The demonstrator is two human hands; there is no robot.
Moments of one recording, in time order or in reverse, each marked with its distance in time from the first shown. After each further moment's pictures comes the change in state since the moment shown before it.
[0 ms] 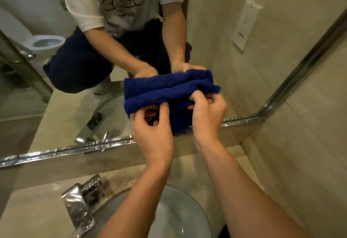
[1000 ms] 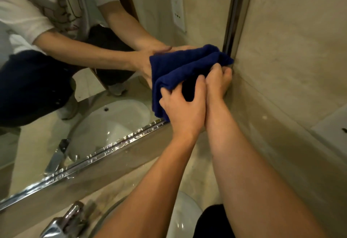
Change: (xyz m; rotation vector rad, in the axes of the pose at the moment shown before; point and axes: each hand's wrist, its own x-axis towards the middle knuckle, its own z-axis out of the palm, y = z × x) left_hand -0.080 -0.008 0.155 0.250 -0.466 0.163; right_hand 0.128 -0.001 -0.112 0.302 0.375 0.172
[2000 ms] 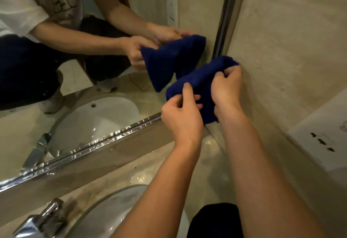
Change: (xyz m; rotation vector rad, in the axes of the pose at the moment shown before) left_hand -0.030 0.025 0.008 -0.422 0.064 -0.341; right_hand 0.006 -0.024 -0.045 -0.546 -0.085 -0.233
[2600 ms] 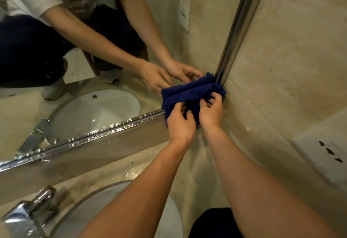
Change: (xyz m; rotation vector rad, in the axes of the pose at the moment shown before) left_hand 0.041 -0.080 -0.017 0.496 -0.150 0.042; right_hand -0.006 0.096 0.039 -0.047 -0.114 0.081
